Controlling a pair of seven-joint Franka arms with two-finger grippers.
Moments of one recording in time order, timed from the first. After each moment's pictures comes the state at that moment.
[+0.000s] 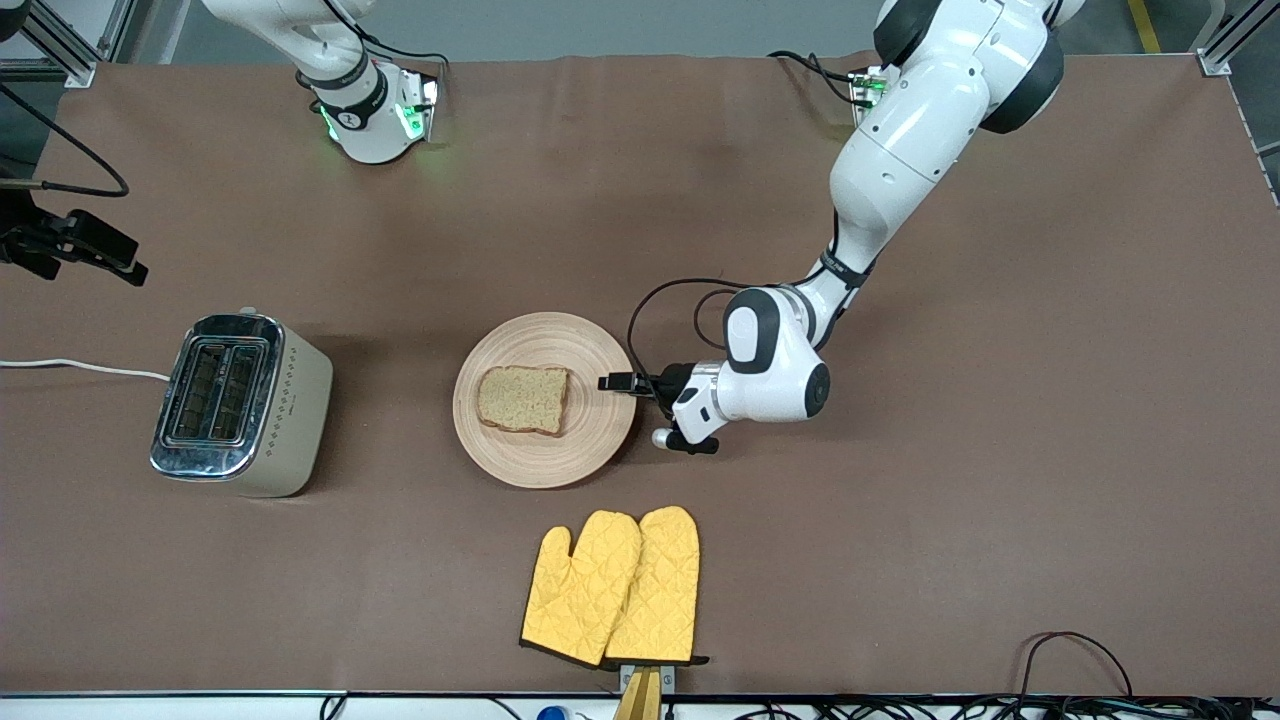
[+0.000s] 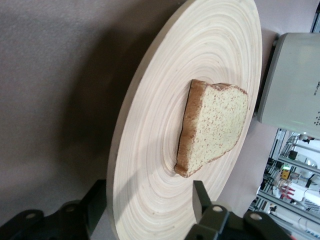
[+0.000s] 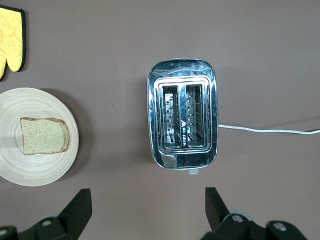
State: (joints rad) left arm -0.44 0.95 -0.27 -1.42 -1.04 2.37 0.26; right arm 0.05 -0.02 -0.09 -1.58 0.00 1.58 0.05
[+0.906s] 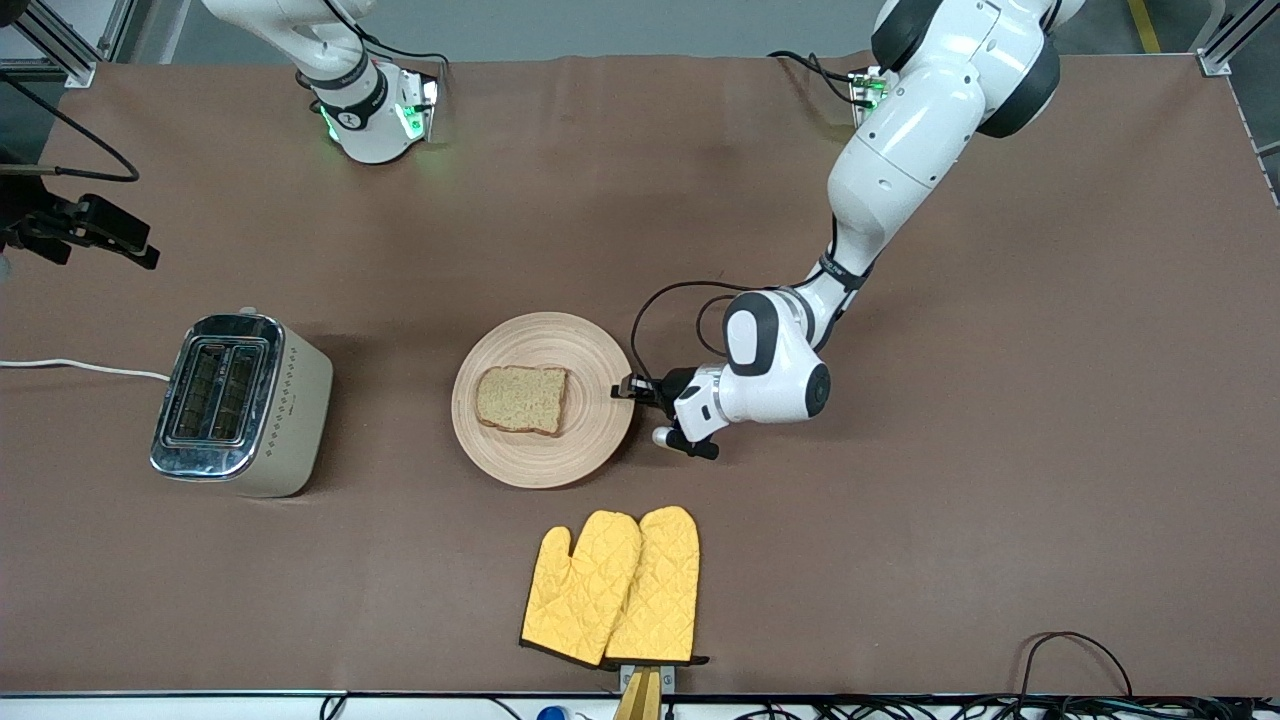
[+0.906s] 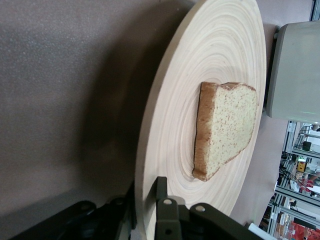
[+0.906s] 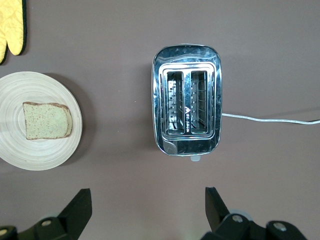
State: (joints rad) left arm -0.44 0.97 -0.27 -1.42 -1.04 2.40 0.37; right arm 0.05 -0.02 -0.07 -1.55 0.00 1.50 0.05
